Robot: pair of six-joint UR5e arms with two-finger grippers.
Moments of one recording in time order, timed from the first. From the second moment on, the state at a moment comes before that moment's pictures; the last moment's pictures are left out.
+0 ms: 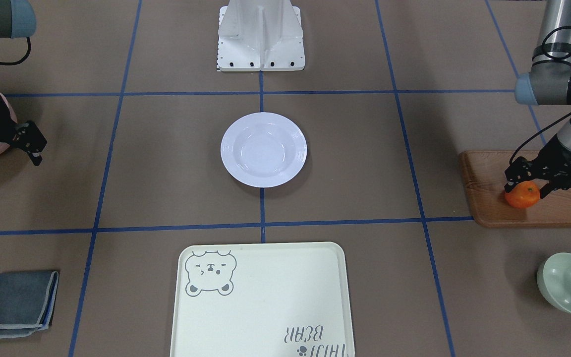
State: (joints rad) left arm -1.07 -1.64 -1.38 -2.43 -2.11 -0.60; right arm 0.93 -1.61 1.99 -1.29 1.89 0.92
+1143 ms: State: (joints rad) left arm -1.11 -1.76 -1.70 -2.12 -2.22 -0.78; right arm 0.91 -1.58 1.99 -1.29 1.89 0.92
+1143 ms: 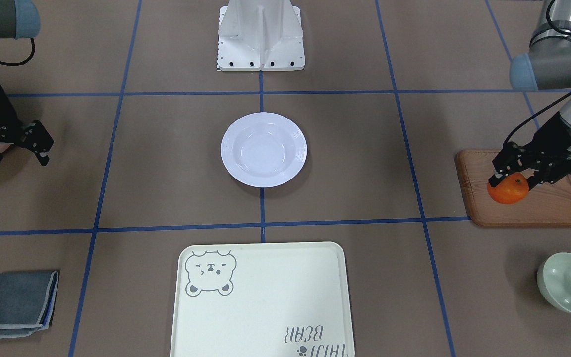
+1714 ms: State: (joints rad) left arm -0.72 -2.12 -1.79 -1.73 -1.88 -1.18; right arm 0.81 -1.42 2.00 -1.29 1.88 0.92
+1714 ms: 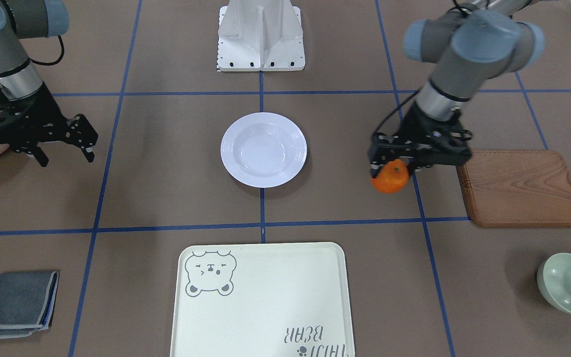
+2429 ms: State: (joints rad) left arm -0.41 -2.39 -1.54 -1.66 -1.60 -1.37; right arm 0.61 -1.30 1.99 -1.30 1.74 0.94
